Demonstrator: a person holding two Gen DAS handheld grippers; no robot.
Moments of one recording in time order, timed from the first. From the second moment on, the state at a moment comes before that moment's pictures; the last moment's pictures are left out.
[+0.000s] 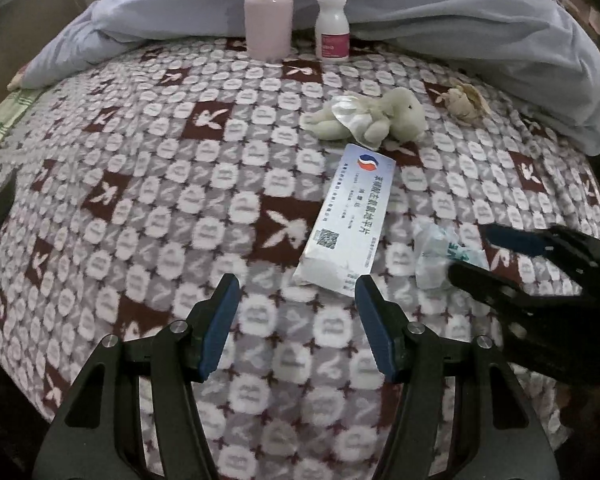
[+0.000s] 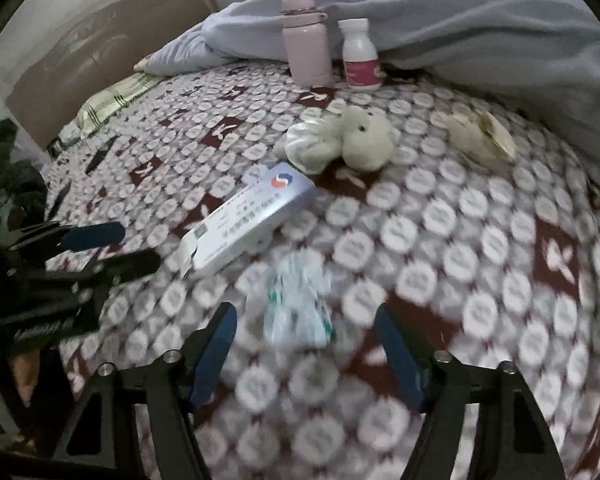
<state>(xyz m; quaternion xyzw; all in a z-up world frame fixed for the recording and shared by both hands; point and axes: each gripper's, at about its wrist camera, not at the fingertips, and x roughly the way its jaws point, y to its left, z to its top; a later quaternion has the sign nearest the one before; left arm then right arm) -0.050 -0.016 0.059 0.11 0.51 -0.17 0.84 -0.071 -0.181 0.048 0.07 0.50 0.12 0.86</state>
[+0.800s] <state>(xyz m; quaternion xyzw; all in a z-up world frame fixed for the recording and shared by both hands) -0.014 -0.078 0.024 0.10 0.52 -0.17 0.83 -0.147 -0.250 0.075 0.09 0.48 0.06 0.87</state>
